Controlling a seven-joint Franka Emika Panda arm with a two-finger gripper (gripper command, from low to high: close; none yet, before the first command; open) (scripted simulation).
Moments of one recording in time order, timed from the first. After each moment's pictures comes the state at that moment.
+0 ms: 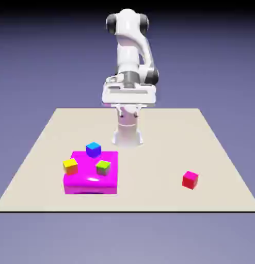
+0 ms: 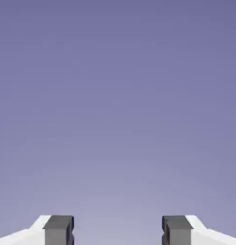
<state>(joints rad) 0.02 -0.53 0.02 -2.80 0.00 3.04 0.72</state>
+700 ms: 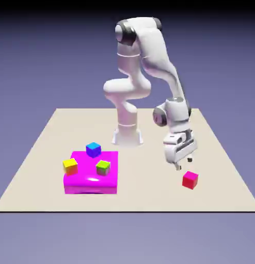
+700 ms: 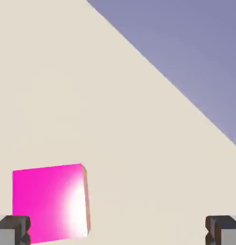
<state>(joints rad) 0.23 0.23 0.38 -2.65 0.01 3.09 0.42</state>
